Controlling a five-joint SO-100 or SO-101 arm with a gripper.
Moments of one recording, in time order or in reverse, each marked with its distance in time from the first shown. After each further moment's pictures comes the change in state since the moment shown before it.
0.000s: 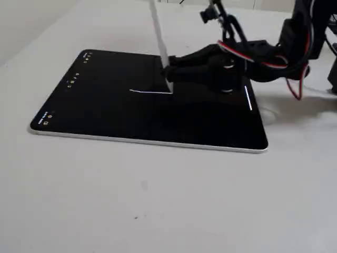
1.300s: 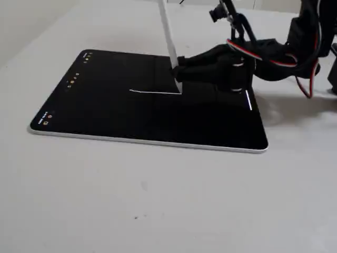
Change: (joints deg) arm 0.0 0.6 3.0 -1.8 1.9
